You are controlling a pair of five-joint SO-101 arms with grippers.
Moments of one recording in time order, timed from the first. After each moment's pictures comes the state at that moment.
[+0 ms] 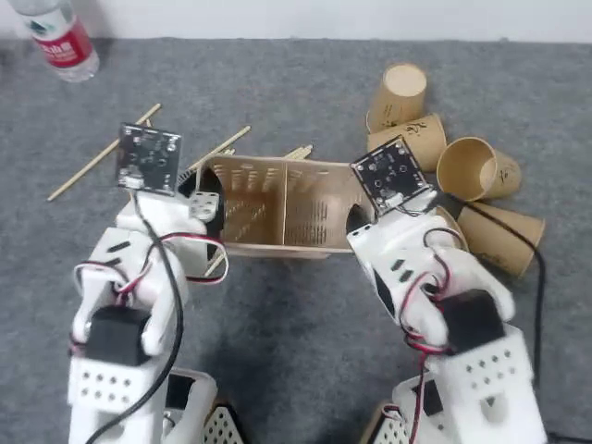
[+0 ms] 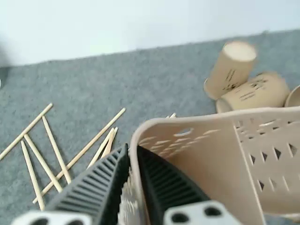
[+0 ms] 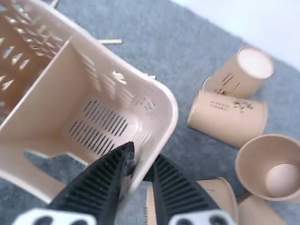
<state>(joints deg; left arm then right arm) 3.3 -65.2 47.0 51.6 -9.5 -23.8 -58.2 36.0 67.8 13.1</state>
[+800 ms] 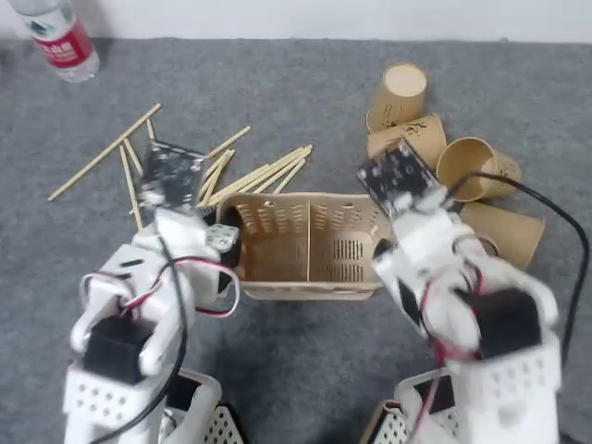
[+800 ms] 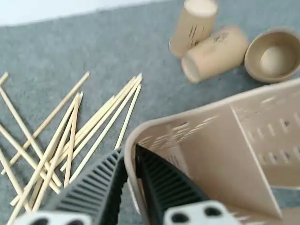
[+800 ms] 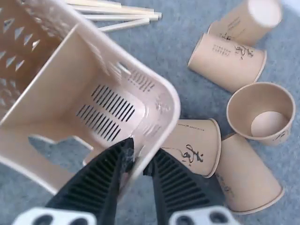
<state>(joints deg) 10.4 -66.4 44.4 66.6 -11.9 -18.5 -49.2 19.0 91.9 20.4</state>
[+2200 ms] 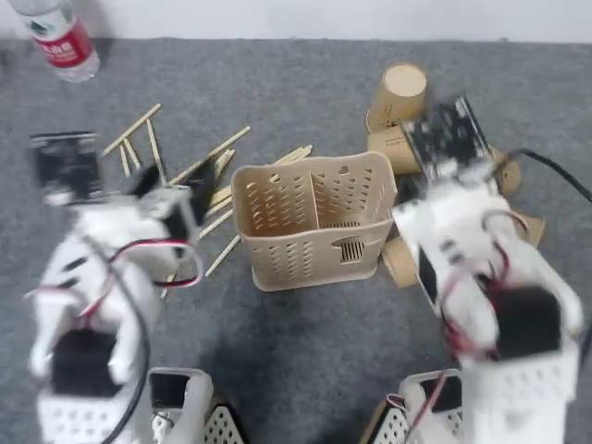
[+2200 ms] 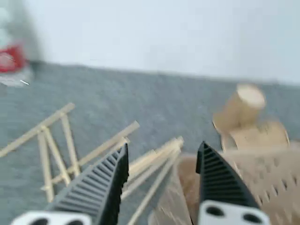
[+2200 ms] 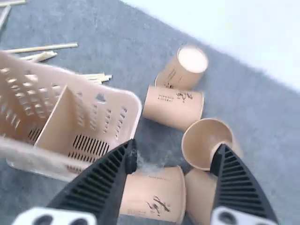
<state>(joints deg) -2.5 -66.3 36.6 58.9 -9.9 -13.0 -51.9 13.8 82.7 18.7</state>
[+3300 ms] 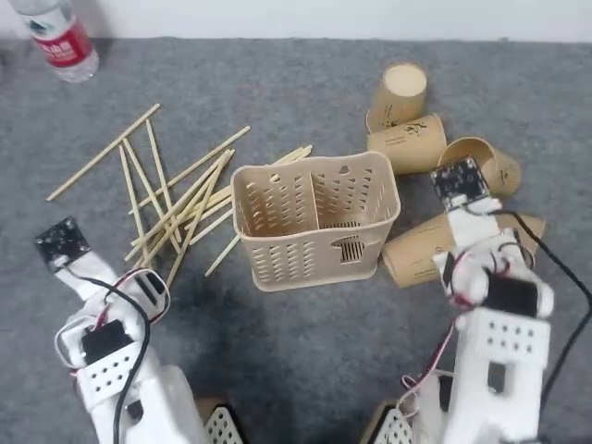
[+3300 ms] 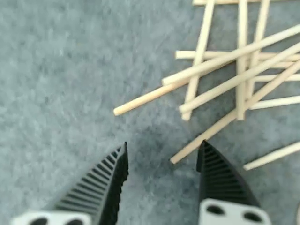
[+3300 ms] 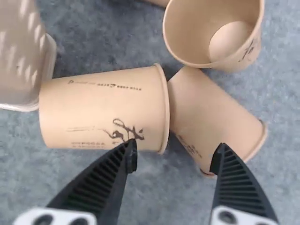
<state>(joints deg) -34.6 -66.3 85.3 47.9 -7.4 8.4 -51.3 52.7 64.3 31.6</state>
